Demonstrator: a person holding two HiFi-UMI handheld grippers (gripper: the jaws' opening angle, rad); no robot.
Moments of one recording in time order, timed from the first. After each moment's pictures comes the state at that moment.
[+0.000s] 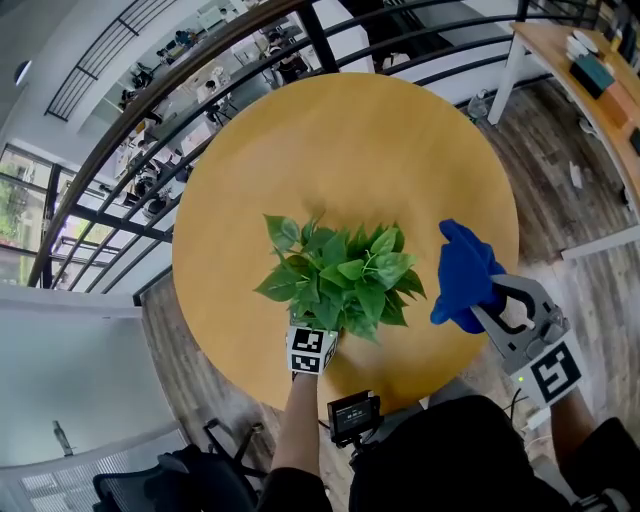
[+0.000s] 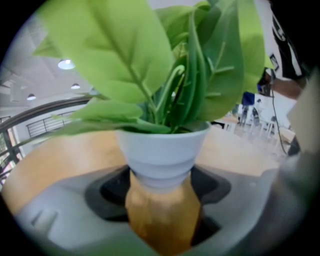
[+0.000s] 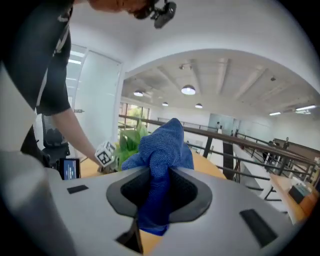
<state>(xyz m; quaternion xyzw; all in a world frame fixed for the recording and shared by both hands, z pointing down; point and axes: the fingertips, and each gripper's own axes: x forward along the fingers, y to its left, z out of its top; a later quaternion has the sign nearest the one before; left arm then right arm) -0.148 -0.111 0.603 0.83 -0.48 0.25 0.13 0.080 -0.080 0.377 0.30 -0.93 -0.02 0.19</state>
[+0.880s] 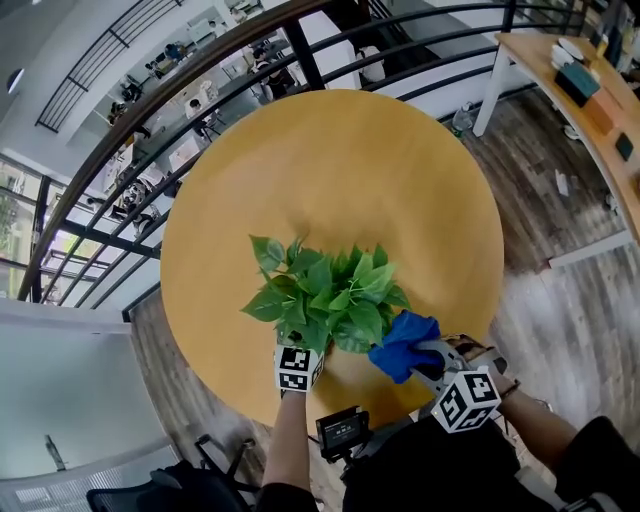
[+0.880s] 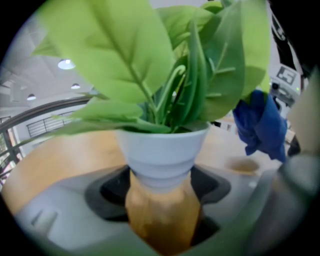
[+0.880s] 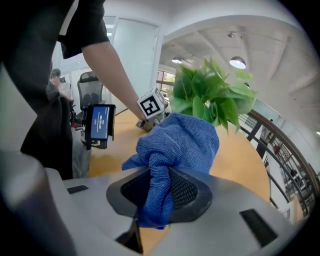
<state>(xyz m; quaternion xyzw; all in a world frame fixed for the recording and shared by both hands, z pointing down) -0.151 -0.108 0.606 0.83 -0.48 0.25 0.13 0.021 0.014 0.548 0.10 -0.90 -0.06 0.43</state>
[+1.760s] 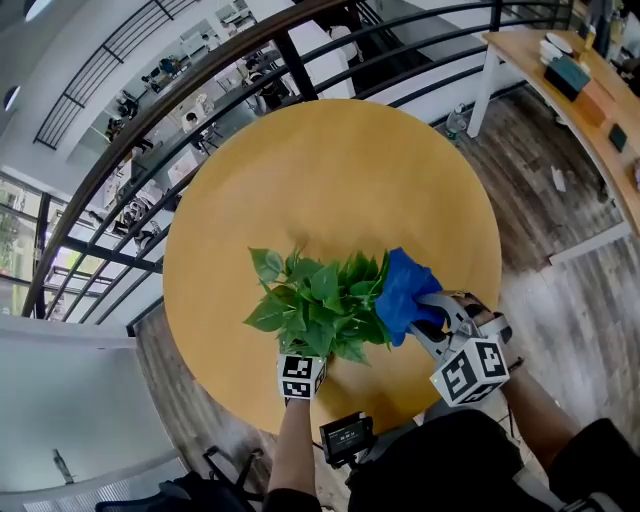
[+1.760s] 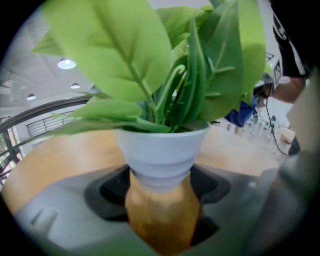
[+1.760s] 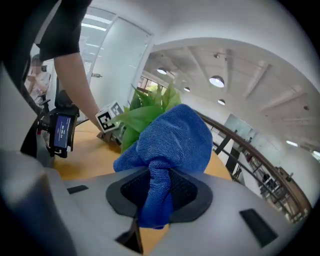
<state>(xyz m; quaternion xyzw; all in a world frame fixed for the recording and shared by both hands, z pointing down) -0.150 -0.110 0.605 0.83 -0.48 0.25 0.13 0.021 -0.087 0.475 0.23 -0.89 -0.11 0.37</state>
